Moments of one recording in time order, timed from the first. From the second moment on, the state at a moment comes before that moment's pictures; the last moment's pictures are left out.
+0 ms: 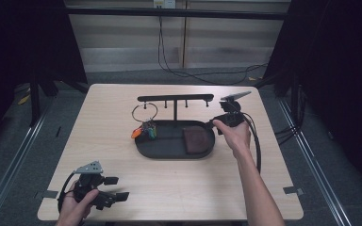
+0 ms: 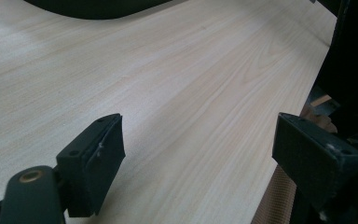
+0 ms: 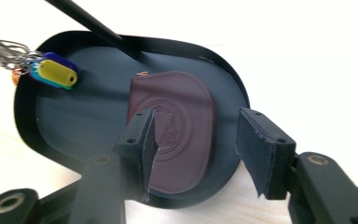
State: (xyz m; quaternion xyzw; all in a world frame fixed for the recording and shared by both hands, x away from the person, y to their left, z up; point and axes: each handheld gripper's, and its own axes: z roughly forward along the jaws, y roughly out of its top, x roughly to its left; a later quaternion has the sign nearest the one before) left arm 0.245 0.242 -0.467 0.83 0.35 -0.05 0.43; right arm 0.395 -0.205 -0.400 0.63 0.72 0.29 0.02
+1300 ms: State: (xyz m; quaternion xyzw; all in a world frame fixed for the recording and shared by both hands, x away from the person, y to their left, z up) left arm 0.245 0.245 -0.466 0.82 0.36 -0.05 0.44; right arm 0.292 -0.235 -0.424 0.59 0.70 0.39 0.04
